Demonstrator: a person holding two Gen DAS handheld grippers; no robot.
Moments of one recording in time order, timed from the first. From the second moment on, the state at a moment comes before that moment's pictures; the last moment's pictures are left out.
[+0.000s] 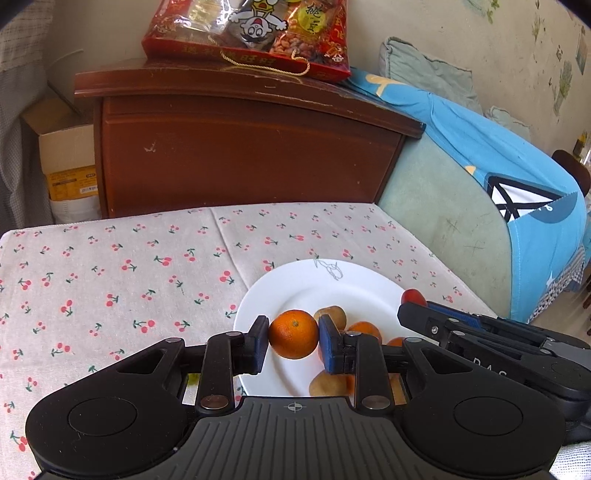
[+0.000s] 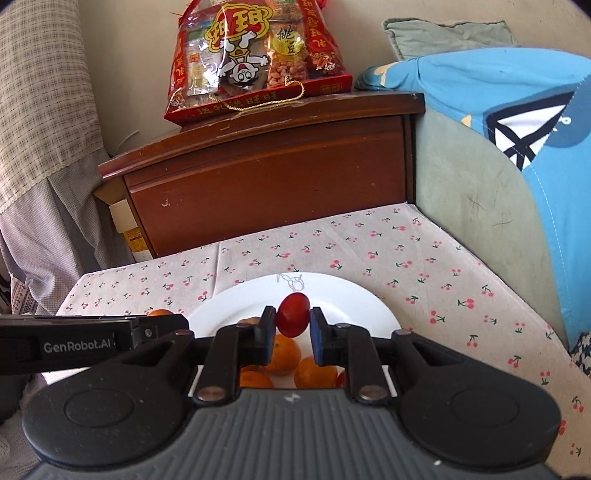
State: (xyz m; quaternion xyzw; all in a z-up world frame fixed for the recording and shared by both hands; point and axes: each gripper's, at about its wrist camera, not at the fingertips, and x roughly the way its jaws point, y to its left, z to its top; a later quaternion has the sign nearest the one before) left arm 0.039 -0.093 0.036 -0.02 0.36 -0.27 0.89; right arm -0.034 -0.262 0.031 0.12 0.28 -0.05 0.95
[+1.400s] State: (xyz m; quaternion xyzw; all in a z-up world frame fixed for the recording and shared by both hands) left arm 0.049 -0.022 0.056 -0.05 0.38 -0.19 0.90; right arm -0.046 -0.206 0.037 0.14 0.33 0.05 0.93
